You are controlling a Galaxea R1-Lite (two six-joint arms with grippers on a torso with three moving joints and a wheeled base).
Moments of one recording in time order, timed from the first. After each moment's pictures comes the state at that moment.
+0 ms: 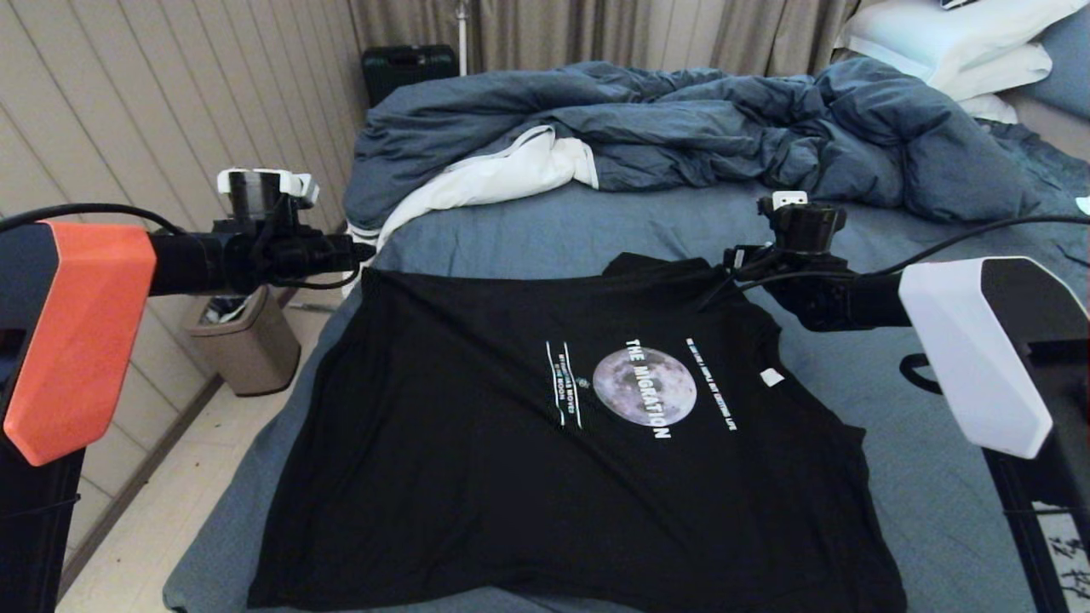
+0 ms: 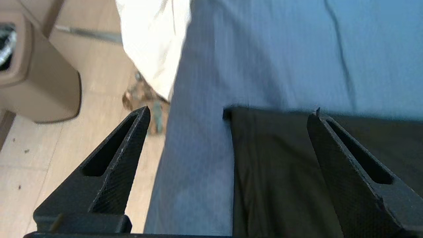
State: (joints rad) left arm -0.06 2.35 -1.95 -0.08 -0.06 -0.06; right arm 0.01 2.46 -1.97 -0.41 -0.31 -0.01
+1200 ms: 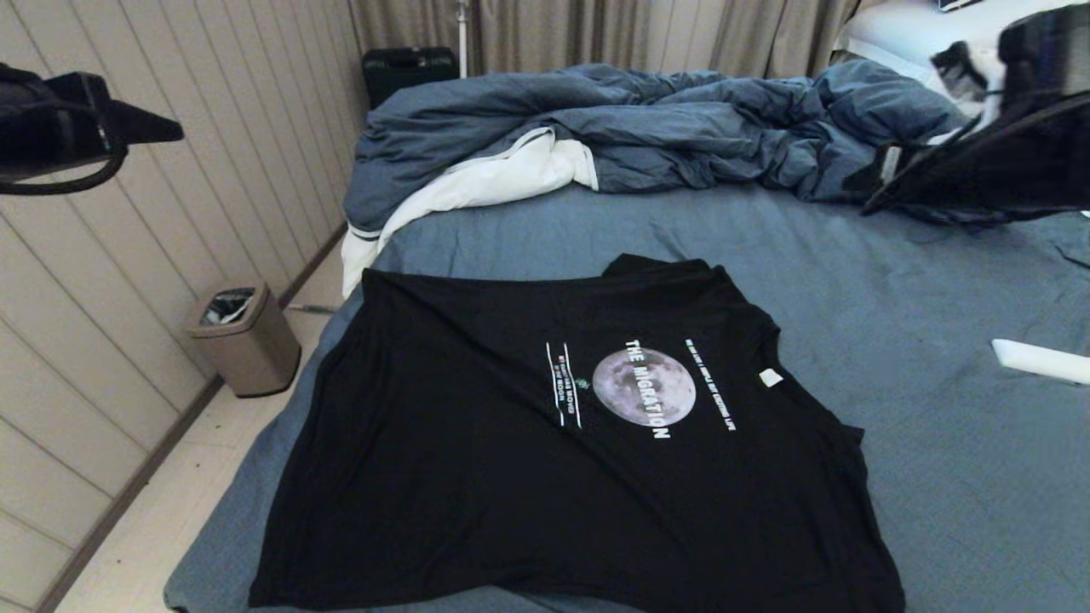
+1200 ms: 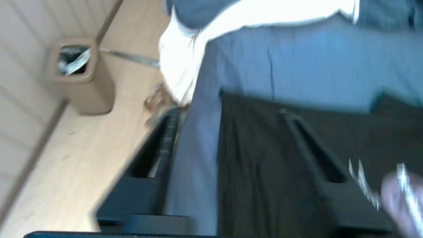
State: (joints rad) left arm 0.03 1.48 -1.50 0.24 -0.08 -0.10; right arm -0.01 1.72 -1.67 0.21 -0.09 0.12
